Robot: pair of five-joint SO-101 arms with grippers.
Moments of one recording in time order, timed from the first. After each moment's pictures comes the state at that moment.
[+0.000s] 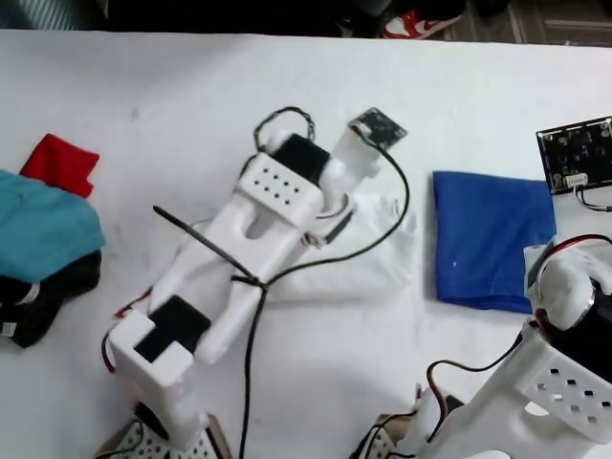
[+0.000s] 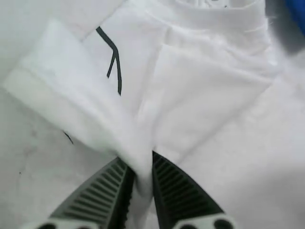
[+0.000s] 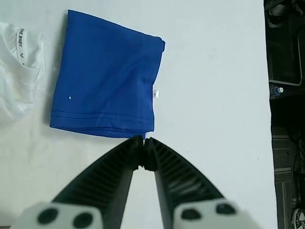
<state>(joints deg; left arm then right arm) 31.3 15.7 -16.6 90.9 -5.8 31.9 -43.8 1.1 97.8 42.9</state>
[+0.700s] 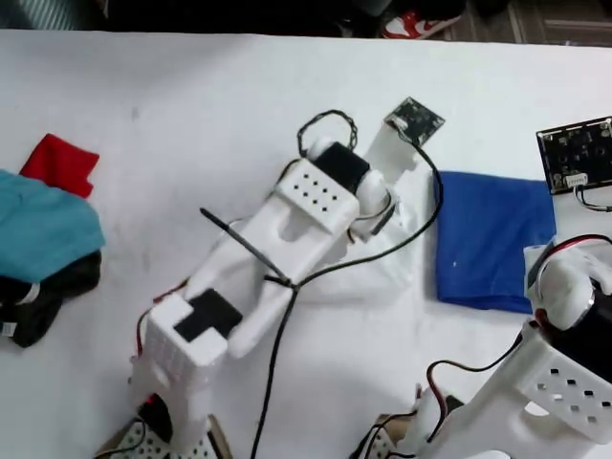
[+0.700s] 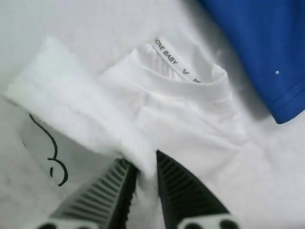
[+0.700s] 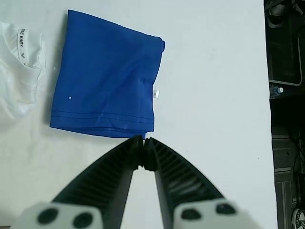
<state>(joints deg) 35.7 26.4 -29.5 85.1 1.5 31.9 -43.8 1.1 97.8 42.9</state>
